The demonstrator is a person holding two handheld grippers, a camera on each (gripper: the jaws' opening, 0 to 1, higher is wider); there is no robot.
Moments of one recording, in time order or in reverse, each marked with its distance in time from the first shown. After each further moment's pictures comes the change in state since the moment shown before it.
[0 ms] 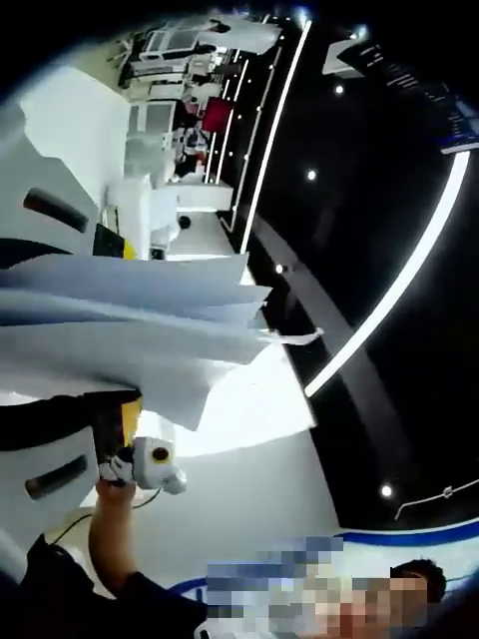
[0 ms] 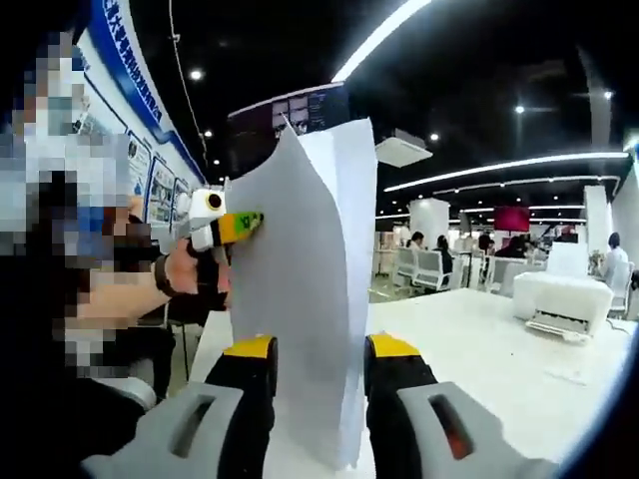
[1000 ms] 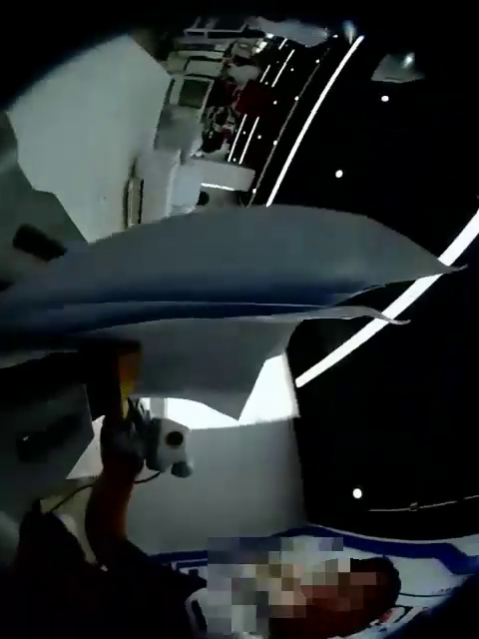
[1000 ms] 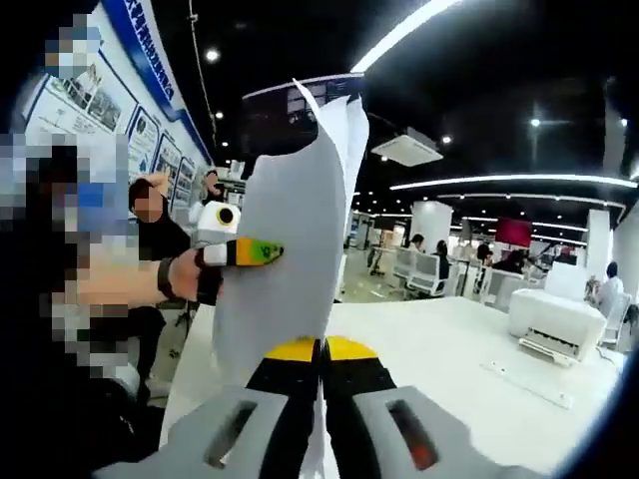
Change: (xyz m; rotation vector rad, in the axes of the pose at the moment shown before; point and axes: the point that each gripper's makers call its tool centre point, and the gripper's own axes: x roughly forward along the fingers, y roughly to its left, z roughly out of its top) left arm -0.025 0.002 -0.038 -0.062 0.010 -0.042; right arm 0.005 -0.007 0.023 -0.209 -0.059 -0.139
